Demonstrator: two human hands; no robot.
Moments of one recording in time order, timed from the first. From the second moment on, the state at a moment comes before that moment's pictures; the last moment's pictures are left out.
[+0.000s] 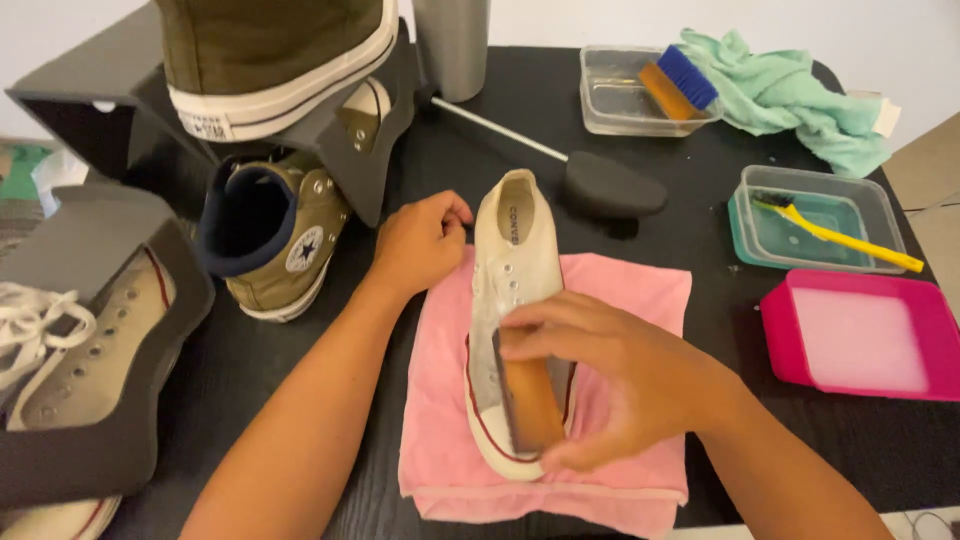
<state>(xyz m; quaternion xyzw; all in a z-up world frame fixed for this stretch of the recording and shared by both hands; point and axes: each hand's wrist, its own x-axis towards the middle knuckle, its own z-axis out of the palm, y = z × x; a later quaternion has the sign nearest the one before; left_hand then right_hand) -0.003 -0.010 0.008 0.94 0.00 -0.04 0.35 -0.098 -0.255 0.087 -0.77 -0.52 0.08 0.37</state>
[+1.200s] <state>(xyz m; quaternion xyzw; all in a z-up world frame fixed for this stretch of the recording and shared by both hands) -0.013 -0.006 0.022 0.92 -0.04 -0.05 0.40 -0.056 -0.283 0.057 -0.89 -0.33 -0.01 0.32</state>
